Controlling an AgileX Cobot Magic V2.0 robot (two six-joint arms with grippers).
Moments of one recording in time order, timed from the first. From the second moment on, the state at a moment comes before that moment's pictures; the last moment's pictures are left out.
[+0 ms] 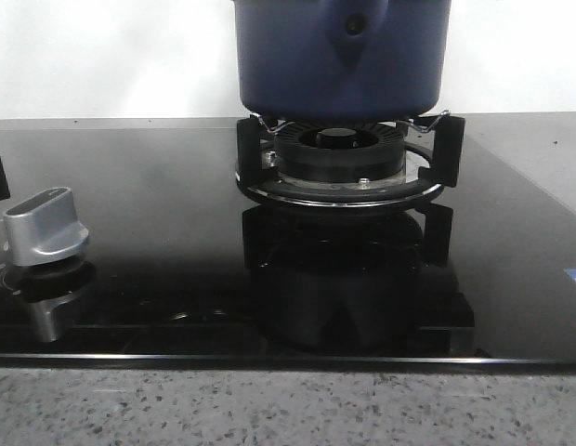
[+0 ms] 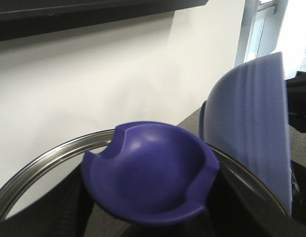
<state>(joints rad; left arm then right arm) -0.04 1.62 -1.53 -1.43 0.92 1.52 0.30 1.47 -1.02 0.00 -0.52 -0.06</state>
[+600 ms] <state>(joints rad) -0.04 1.62 -1.53 -1.43 0.92 1.52 0.30 1.51 -0.96 0.00 -0.90 -0.06</state>
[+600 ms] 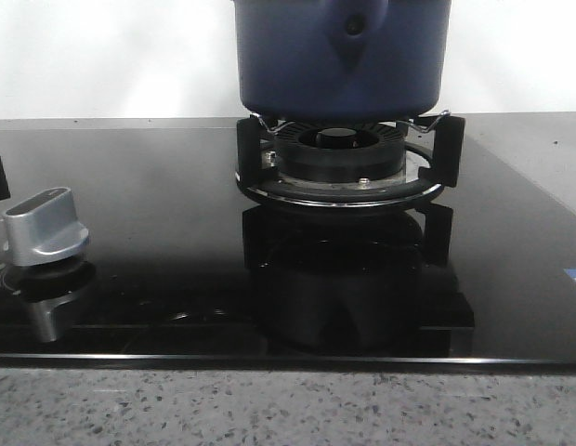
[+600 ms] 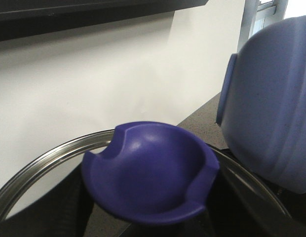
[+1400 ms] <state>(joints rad) -0.04 1.62 -1.53 -1.43 0.92 1.52 0.30 1.52 -0.96 0.00 -0.96 -0.06</state>
